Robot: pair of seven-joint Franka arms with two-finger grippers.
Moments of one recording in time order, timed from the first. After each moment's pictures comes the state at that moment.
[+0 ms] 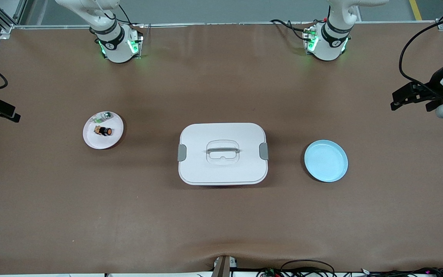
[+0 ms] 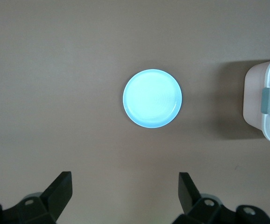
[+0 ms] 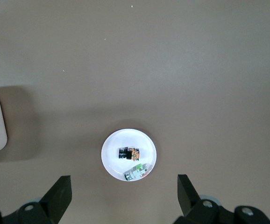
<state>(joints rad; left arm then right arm) -0.10 0.04 0.04 -1.53 -0.02 1.56 -0.01 -0.09 0.13 -0.01 -1.41 0.02 1.52 -0.01</state>
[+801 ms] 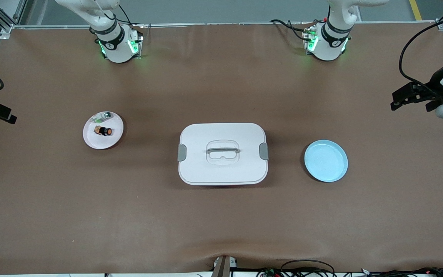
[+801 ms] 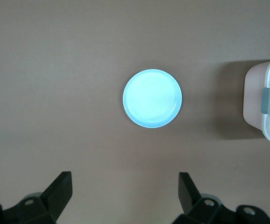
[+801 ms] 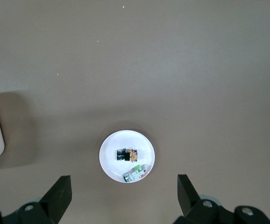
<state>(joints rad) -0.10 0.04 0.04 -1.53 -0.02 1.56 -0.01 -0.10 0.14 -0.02 -1.41 0.02 1.53 0.01</state>
